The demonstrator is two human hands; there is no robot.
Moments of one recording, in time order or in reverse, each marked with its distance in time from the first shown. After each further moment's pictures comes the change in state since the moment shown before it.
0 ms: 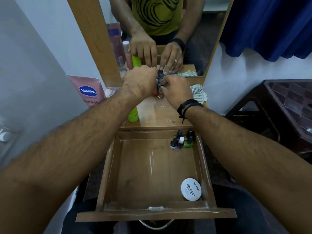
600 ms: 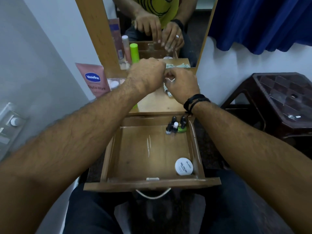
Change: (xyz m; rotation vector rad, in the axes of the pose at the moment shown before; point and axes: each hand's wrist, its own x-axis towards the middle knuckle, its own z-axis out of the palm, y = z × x) left_hand -0.054 0.040 -0.035 0.010 0.018 0.115; right_hand -0.063 -0.006 -0.050 -0.043 0.047 0.030
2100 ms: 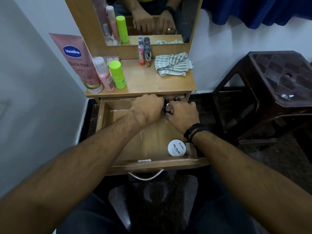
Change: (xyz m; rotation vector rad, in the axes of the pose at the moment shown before) left_hand -0.085 0.053 0.084 -0.119 -0.377 0.065; right_hand -0.115 0.058 0.048 -0.177 -0.289 0.069
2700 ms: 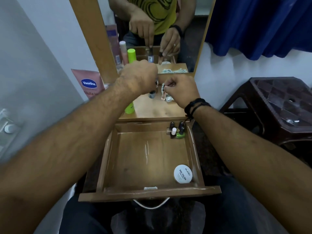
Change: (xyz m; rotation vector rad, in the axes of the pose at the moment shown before) left_hand 0.033 -0.049 -0.143 0.126 0.282 -0.157; right_hand 0.107 -0.045 -0.092 0.382 0.242 -0.052
